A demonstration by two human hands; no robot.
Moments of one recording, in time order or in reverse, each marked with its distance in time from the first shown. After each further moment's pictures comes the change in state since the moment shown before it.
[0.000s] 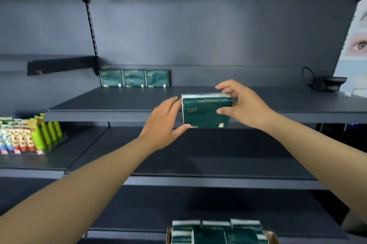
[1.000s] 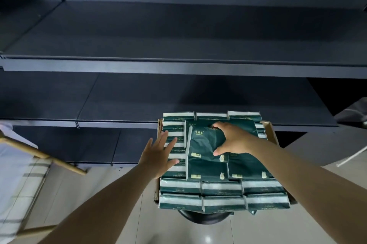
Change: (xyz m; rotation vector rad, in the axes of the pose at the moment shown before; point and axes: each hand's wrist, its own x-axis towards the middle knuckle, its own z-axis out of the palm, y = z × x) left_hand -0.331 0.055 0.250 0.009 -1.063 -0.231; right_hand -0.219 0.242 0.211 -0.274 -0.862 0.603
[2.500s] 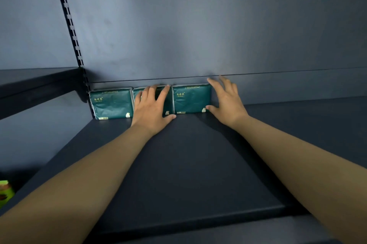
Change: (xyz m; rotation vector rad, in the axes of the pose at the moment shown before) left_hand 0.186 -0.317 -0.542 0.102 1.064 -0.029; right_hand 0.186 -0.351 -0.415 -0.102 1.197 -0.313
